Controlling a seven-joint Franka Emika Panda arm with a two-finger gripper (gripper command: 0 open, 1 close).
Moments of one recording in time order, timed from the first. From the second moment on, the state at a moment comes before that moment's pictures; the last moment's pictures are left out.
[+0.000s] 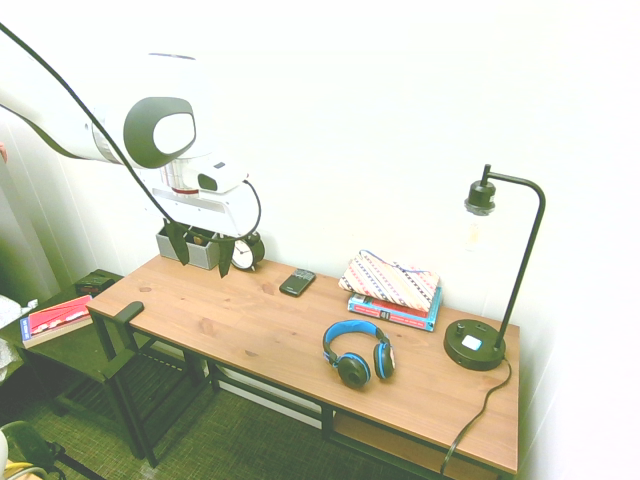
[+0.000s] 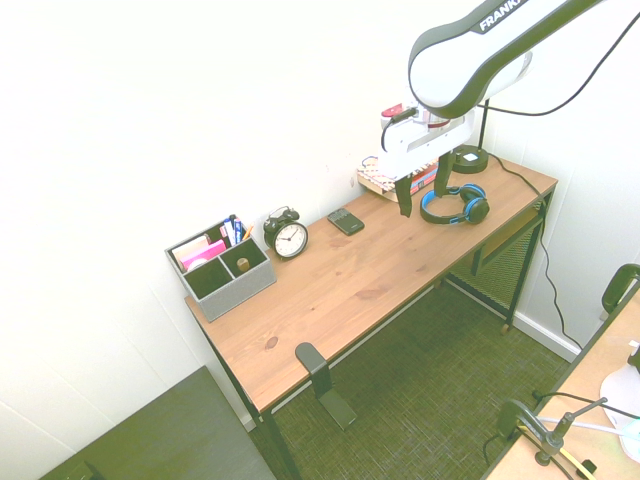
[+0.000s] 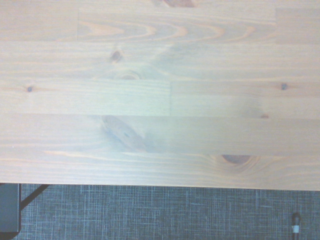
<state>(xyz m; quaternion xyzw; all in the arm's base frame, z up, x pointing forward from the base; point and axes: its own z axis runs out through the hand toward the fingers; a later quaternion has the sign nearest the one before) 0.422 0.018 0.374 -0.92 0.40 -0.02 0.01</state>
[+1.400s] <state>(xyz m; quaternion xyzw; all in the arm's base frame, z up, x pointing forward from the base) 0.554 -0.174 0.208 -0.81 0.58 -0.06 0.02</state>
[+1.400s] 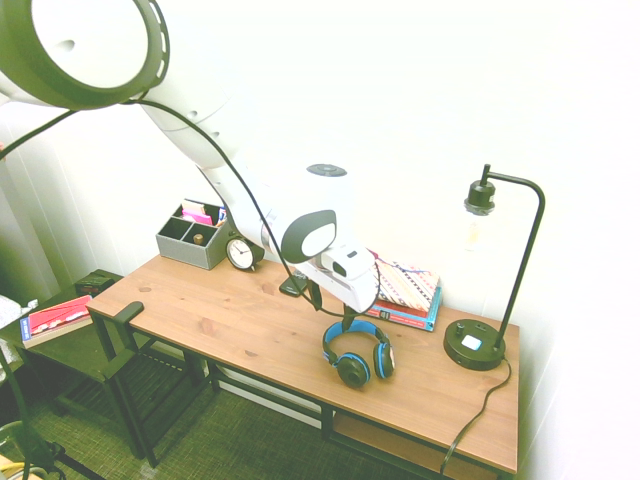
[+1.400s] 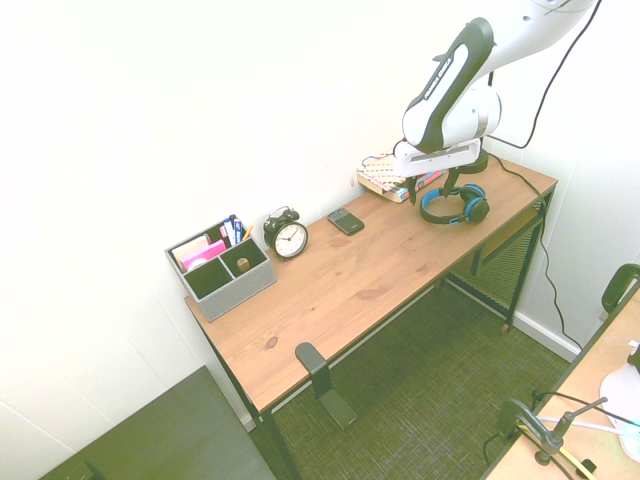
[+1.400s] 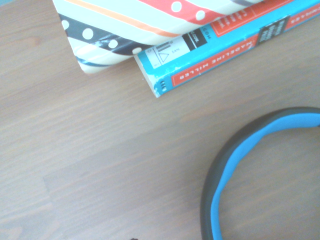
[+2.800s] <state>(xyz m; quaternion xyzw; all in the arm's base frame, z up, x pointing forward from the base) 0.584 -0.190 0.161 -0.81 0.58 -0.02 0.02</state>
